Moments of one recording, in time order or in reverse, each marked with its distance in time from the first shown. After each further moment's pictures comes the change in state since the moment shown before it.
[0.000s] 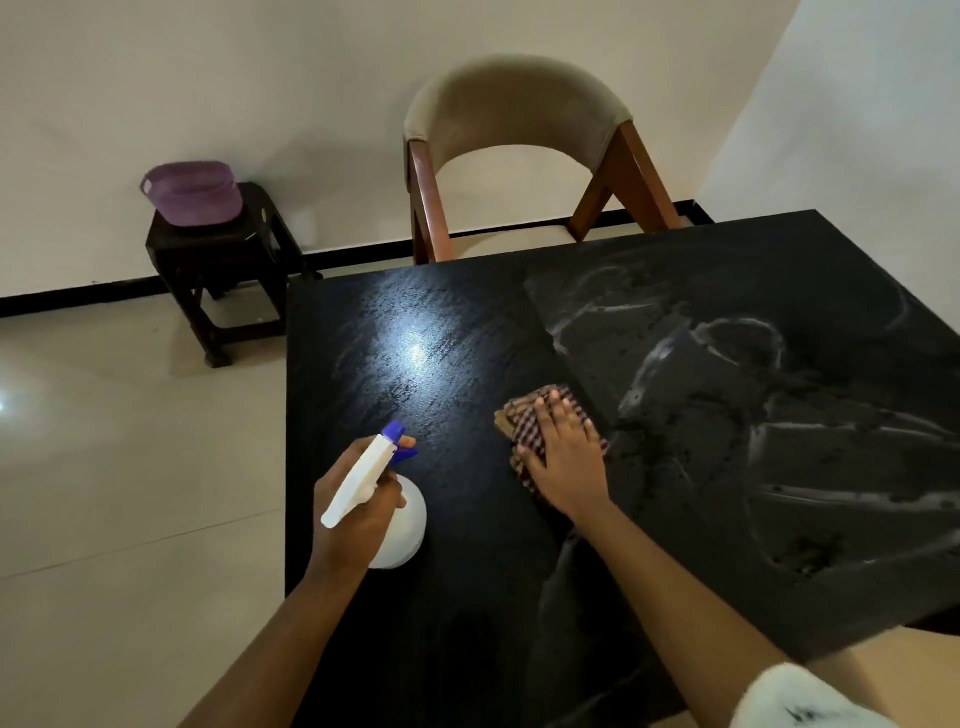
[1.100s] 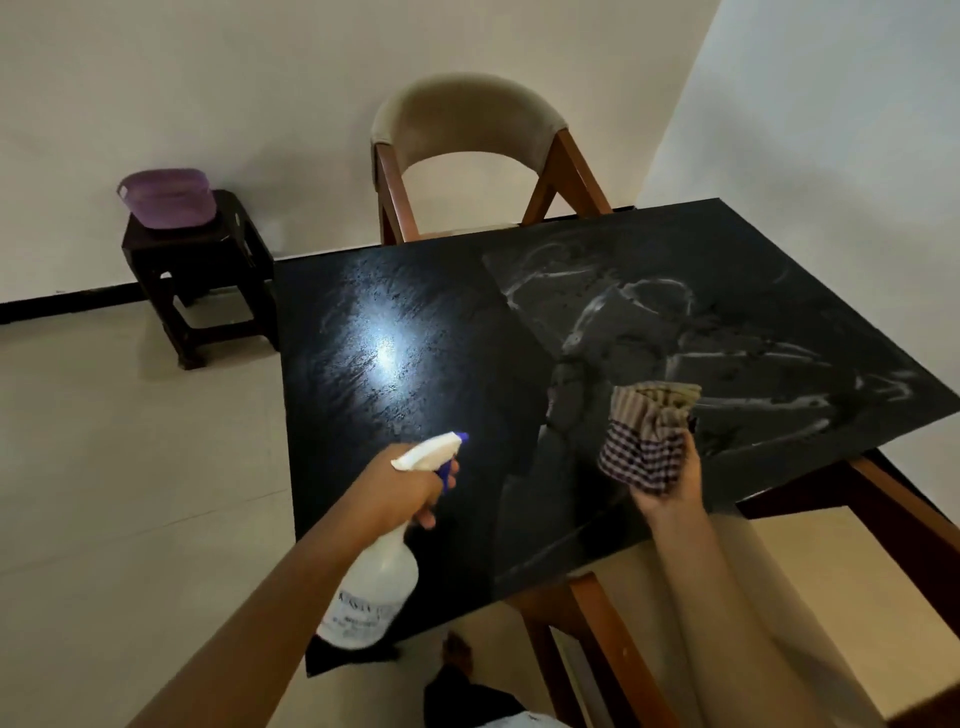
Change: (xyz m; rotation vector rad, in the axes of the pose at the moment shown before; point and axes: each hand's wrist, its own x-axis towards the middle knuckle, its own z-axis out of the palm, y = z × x) left_hand -0.093 0.069 0.000 0.168 -0.559 -0.610; right_hand -0.198 0.044 -0.096 2.219 0.480 0.828
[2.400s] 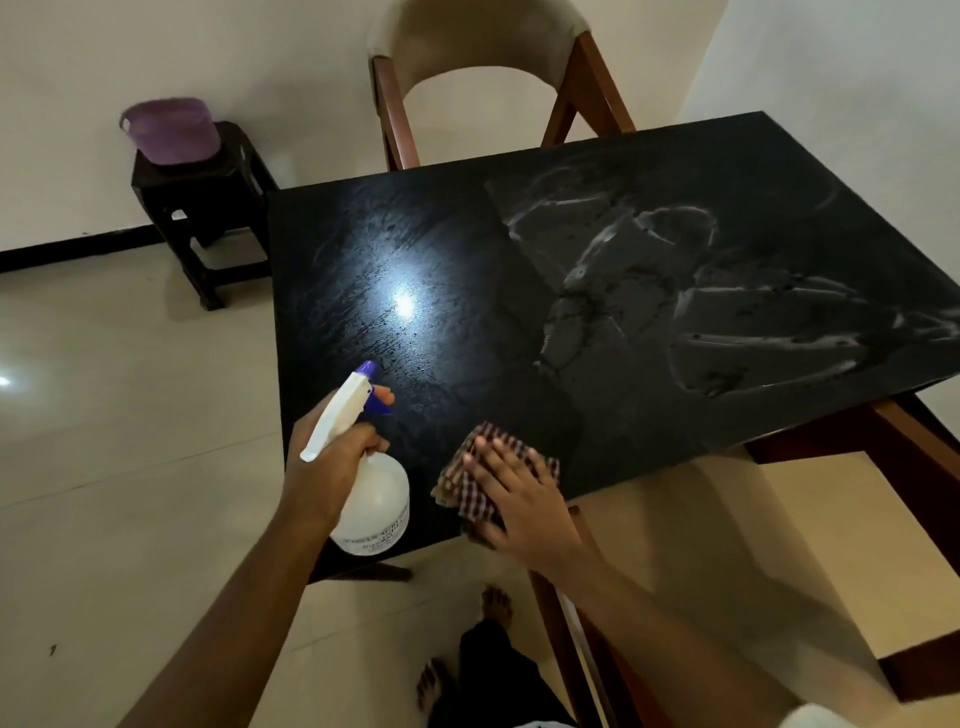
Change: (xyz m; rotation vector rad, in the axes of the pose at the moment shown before) left_hand -0.046 -0.029 0.017 -0.153 0.449 0.322; right_hand -0.032 0.126 -0.070 -2.124 -0.884 -0.952
